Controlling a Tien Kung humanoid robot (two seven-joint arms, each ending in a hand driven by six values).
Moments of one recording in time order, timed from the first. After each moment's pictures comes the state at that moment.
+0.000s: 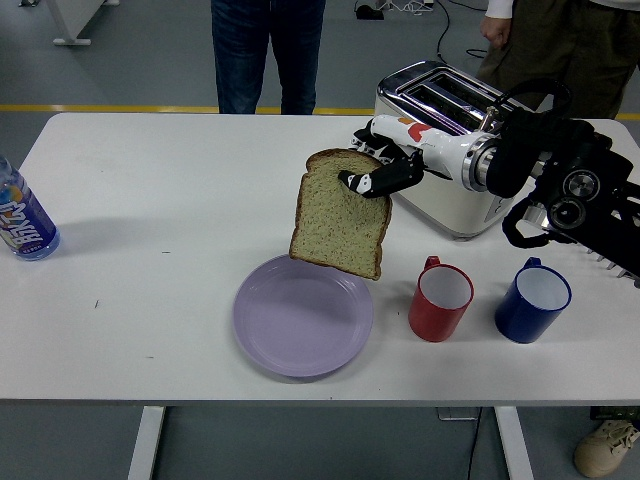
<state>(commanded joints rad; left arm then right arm) -0.12 0.12 -0.91 -0.18 0.91 0.22 0.34 1.08 -0.41 0.54 1.48 -1.03 0.07 -0.50</state>
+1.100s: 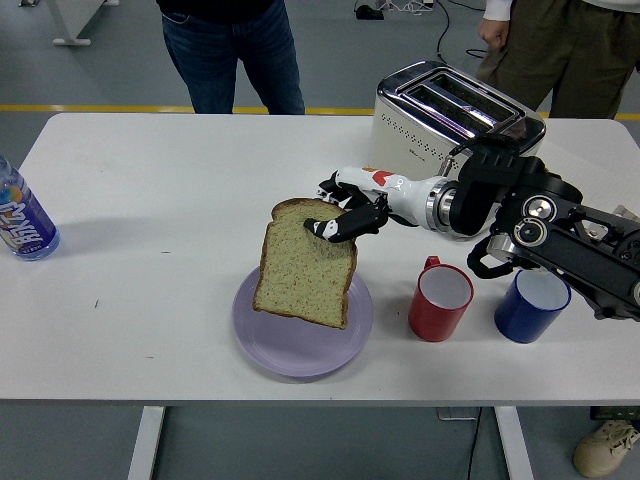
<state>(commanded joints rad) -0.11 0.12 -0.92 -0.18 0.93 0.22 0.35 1.03 -0.32 0.50 1.44 -0.90 0.08 -0.49</state>
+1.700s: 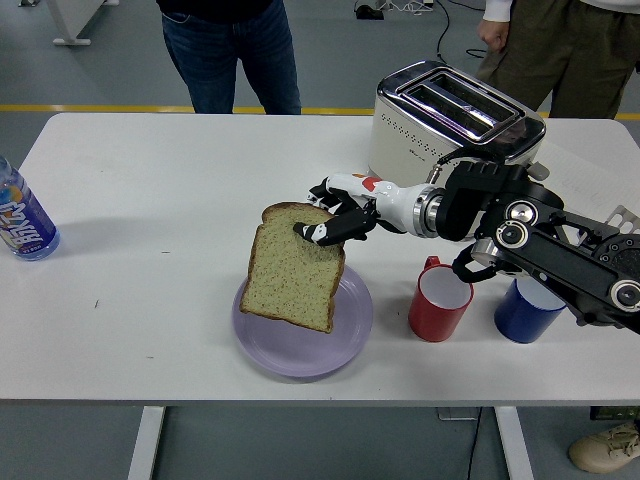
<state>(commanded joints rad) -0.12 0.12 -0.92 -0.18 0.93 0.22 0.35 1.01 -0.26 0.51 1.38 -0.89 0.06 -0.48</state>
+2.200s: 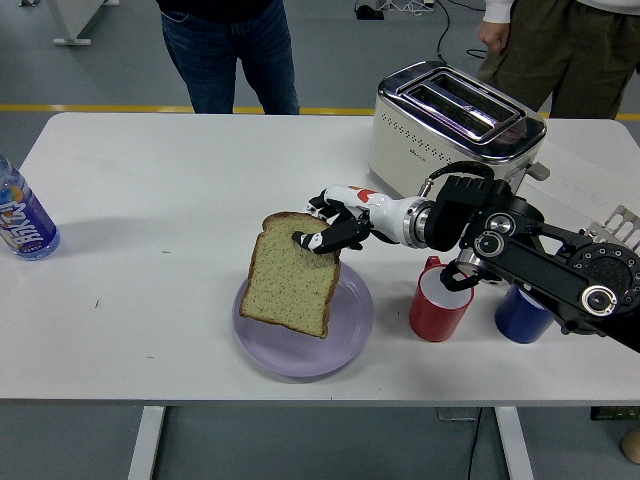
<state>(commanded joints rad) -0.12 0.12 -0.92 -0.18 0.92 0.22 0.35 1.00 -0.22 0.48 1.30 -0.90 0.04 -0.46</state>
